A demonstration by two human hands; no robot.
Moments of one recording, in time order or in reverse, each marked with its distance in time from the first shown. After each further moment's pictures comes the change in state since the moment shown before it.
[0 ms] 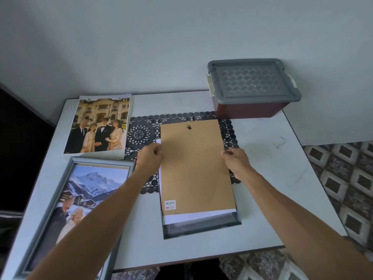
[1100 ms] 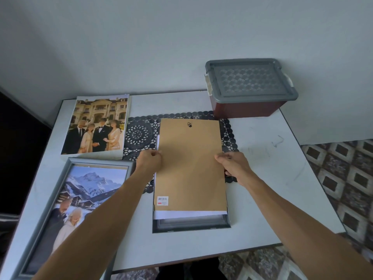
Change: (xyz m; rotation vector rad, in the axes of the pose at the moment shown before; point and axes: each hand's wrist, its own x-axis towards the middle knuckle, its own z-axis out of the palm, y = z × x) left_hand -0.001 -0.004 0.013 -0.247 0.004 -0.269; right_hand -0.019 0.009 -0.007 0.068 -0.106 -0.017
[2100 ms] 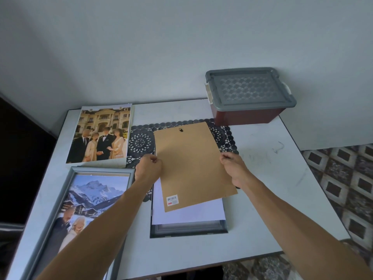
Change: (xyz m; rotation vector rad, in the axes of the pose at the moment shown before) left_hand -0.007 0.000 -0.012 0.066 0.045 0.037; right_hand 0.005 -0.013 0.012 0.044 0.077 0.006
